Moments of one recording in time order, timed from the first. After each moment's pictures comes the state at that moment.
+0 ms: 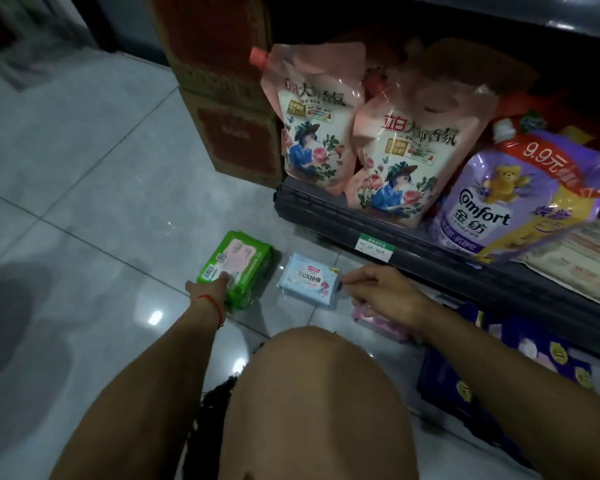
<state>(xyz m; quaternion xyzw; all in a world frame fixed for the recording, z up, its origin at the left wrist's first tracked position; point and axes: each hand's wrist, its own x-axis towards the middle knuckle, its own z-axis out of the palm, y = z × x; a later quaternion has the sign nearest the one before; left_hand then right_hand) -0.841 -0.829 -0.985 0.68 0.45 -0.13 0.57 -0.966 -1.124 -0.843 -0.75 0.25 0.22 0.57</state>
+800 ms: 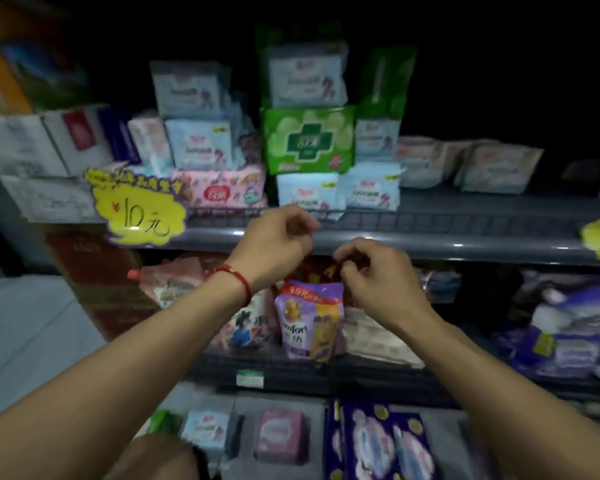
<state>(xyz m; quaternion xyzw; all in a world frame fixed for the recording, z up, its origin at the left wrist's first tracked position) -0.962 -1.157 -0.527 0.79 -0.39 -0.07 0.47 -1.093 -1.284 -0.568 -0.88 0.18 -0.29 0.33</state>
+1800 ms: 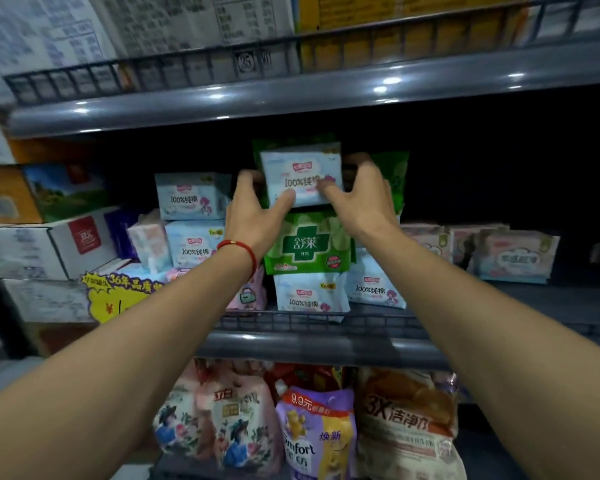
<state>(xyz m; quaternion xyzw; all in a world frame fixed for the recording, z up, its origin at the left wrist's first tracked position) -0.851 -1.242 -0.414 0.73 -0.31 0.17 0.58 -0.947 -1.377 -0.397 -0.78 0.17 -0.46 0.38</state>
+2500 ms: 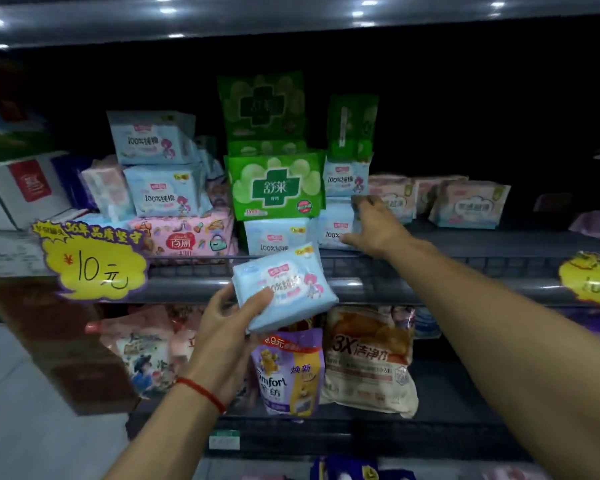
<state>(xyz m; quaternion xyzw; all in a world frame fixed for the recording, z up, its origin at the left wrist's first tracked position) -0.964 -1.168 -0.577 0.52 -0.10 -0.23 0.82 -0.993 -1.449 -0.515 -0.93 0.27 -0.18 0.15</state>
